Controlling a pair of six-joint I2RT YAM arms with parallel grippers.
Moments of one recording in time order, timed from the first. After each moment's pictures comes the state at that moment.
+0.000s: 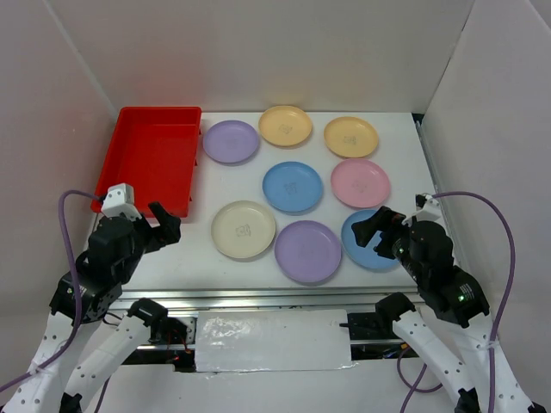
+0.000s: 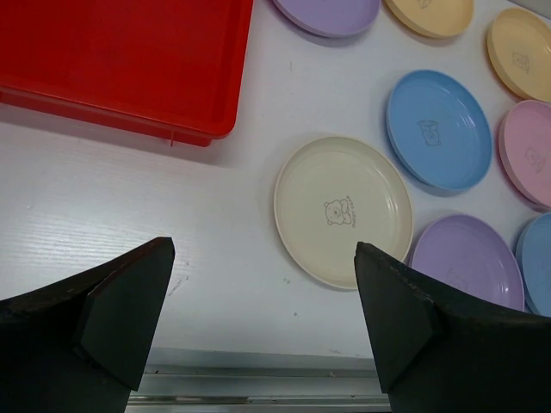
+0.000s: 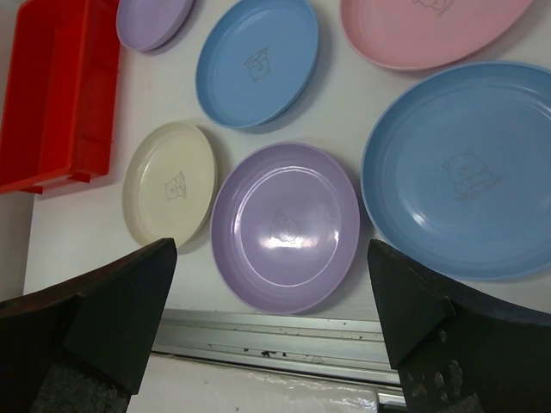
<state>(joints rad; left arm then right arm) -0.41 0.50 0.91 -0.85 -0.35 -0.53 0.42 0.43 0.85 -0.85 0.17 0.66</state>
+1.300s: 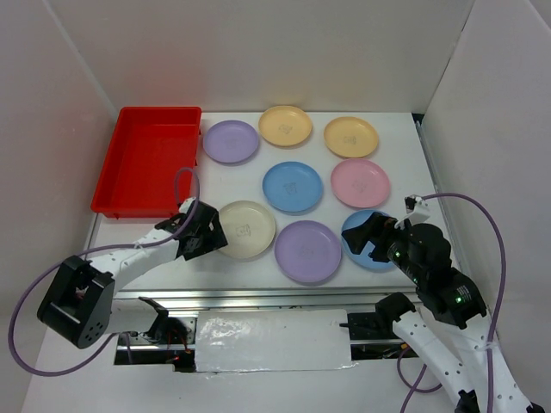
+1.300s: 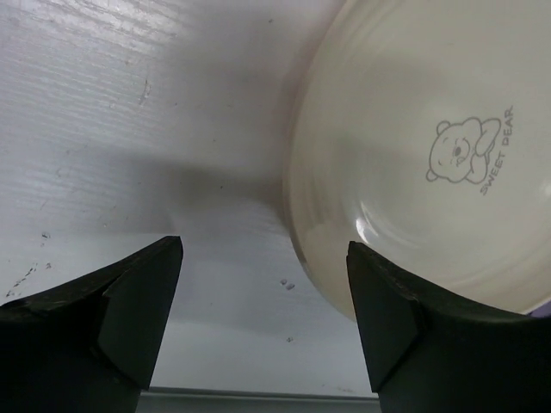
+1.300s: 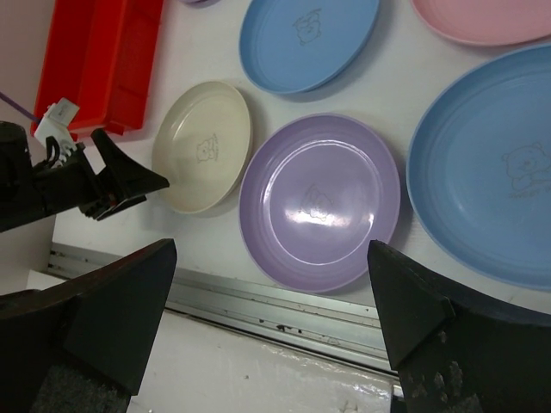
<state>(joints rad) -0.47 1.26 0.63 -0.46 -0.20 -0.83 0.42 0.41 0.81 -0.82 0.03 0.64</state>
